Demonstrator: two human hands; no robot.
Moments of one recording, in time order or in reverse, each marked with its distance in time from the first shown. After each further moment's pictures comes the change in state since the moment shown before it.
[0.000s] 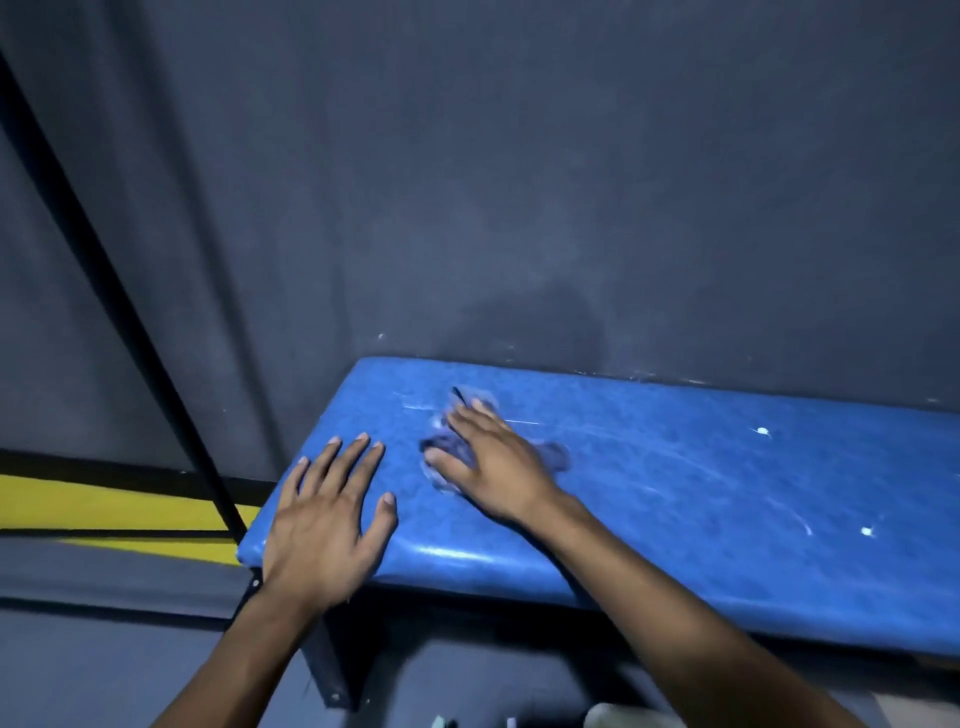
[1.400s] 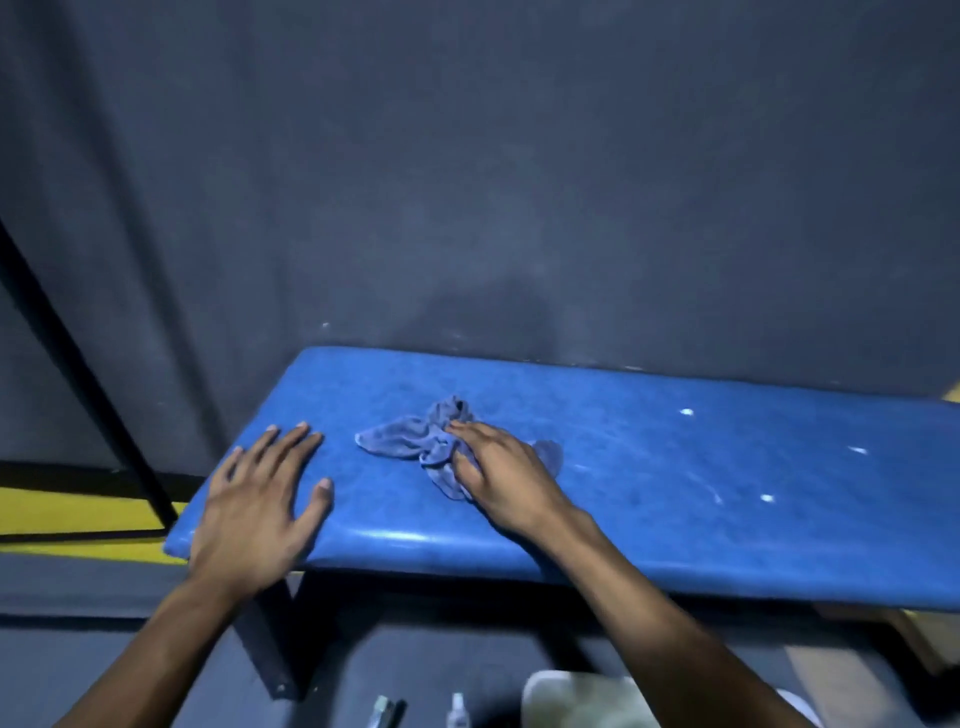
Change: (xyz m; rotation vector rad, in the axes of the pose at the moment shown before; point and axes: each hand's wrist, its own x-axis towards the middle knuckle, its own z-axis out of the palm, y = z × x) left_hand 0.003 0.000 -0.003 -0.051 -0.009 0.022; right_hand -0.062 0.030 -0.036 0.017 0.026 0.050
